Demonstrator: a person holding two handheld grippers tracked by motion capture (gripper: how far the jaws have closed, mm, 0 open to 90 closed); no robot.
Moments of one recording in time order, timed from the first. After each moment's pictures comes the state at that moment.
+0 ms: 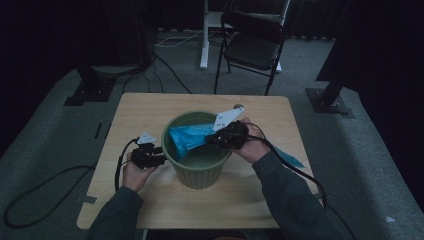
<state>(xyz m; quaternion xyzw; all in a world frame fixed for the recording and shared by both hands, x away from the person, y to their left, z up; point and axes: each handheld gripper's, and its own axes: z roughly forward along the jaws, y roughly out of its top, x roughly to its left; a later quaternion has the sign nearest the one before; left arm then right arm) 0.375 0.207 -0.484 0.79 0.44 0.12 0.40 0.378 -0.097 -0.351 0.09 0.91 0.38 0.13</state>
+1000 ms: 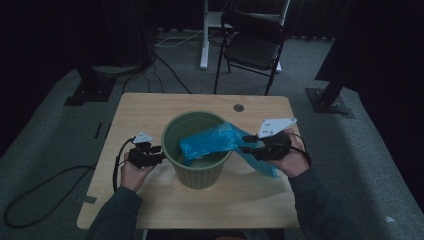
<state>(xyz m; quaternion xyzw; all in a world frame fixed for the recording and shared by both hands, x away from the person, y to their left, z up) 0.374 0.216 -0.481 0.78 0.45 0.13 0.41 0.343 -0.200 -0.346 0.16 0.89 0.41 0.15</state>
